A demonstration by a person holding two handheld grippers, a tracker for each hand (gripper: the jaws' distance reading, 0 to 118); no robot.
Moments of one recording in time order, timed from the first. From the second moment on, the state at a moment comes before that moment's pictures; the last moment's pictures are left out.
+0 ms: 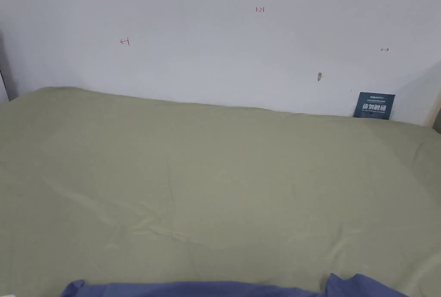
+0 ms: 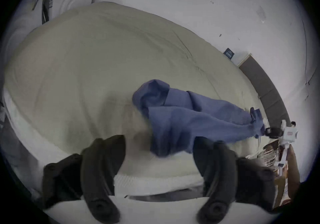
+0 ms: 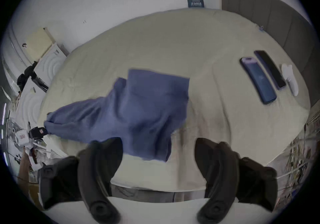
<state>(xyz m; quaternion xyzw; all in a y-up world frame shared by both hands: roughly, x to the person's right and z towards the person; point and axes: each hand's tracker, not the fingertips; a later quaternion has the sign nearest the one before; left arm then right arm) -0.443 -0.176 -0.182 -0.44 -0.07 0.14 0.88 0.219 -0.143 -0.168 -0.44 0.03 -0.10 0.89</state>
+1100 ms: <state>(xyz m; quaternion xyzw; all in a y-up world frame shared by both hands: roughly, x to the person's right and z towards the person) -0.404 -0.057 -0.200 -0.32 -0.11 0.13 0.93 0.081 -0.047 -0.100 -0.06 -0.02 0.04 1.00</state>
